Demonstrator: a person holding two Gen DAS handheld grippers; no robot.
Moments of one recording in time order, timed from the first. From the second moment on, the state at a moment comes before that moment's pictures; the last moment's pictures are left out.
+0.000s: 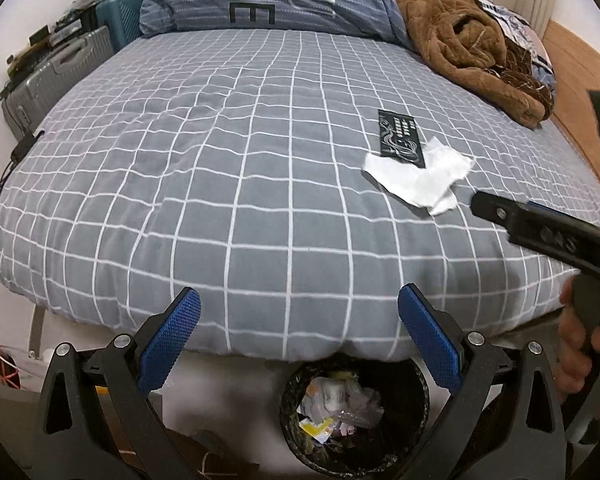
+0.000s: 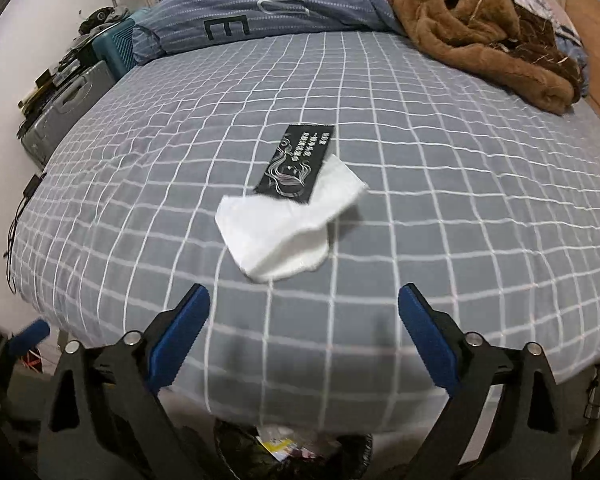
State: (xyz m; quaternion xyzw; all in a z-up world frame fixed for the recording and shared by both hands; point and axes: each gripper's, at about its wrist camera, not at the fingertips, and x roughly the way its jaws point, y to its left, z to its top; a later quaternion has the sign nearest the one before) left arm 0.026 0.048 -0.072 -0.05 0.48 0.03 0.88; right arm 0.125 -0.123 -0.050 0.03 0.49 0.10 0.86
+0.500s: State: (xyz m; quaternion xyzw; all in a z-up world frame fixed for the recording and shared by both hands) left arm 0.052 0.062 -0.089 -0.05 0.50 0.03 0.86; right arm 0.196 -0.100 -0.102 0.06 0.56 0.10 0.82
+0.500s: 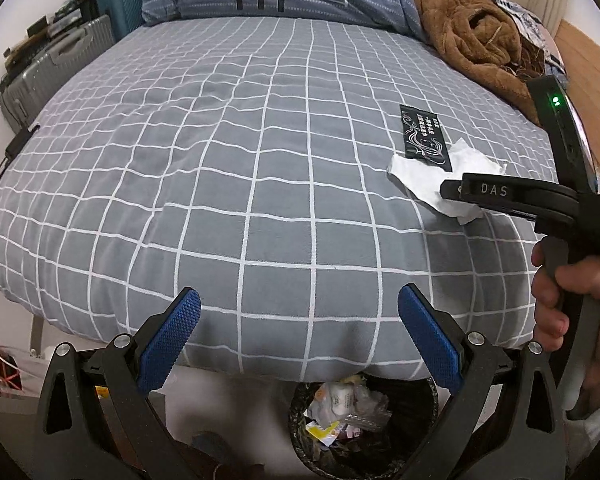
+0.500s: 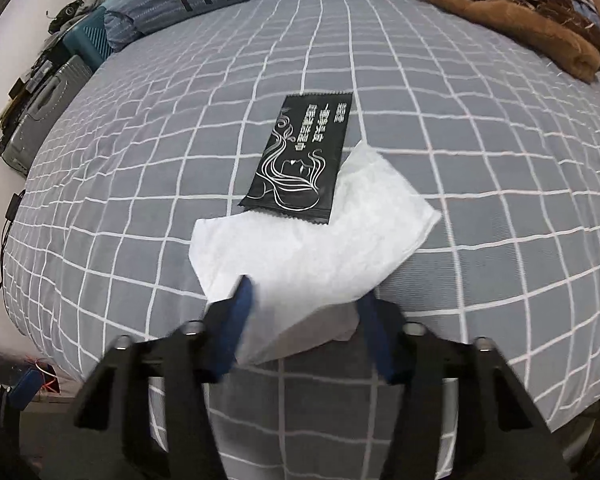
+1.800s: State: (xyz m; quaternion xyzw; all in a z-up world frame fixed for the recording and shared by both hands) left arm 0.289 -0.079 -0.131 -0.01 0.54 -0.04 0.84; right arm 0.160 -0.291 -0.060 0.04 0.51 0.02 0.86
